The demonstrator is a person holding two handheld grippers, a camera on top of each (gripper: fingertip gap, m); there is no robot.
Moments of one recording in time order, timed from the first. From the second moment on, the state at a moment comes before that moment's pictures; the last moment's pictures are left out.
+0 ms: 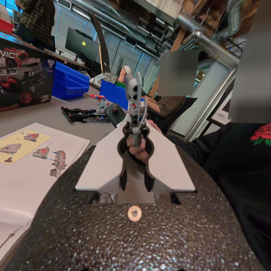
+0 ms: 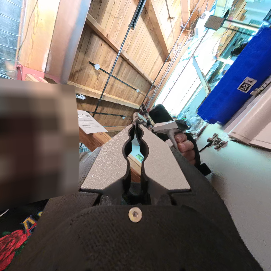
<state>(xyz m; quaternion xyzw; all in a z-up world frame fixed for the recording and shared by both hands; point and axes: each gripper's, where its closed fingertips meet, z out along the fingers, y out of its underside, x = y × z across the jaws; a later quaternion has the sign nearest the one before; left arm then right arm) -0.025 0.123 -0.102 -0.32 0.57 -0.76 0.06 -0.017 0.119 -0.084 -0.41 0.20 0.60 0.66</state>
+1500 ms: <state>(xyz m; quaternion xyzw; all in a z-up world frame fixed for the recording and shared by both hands) -0.030 0.121 -0.085 -0.33 0.50 -0.80 0.02 -0.023 0.118 -0.068 -0.42 0.19 0.54 0.70</state>
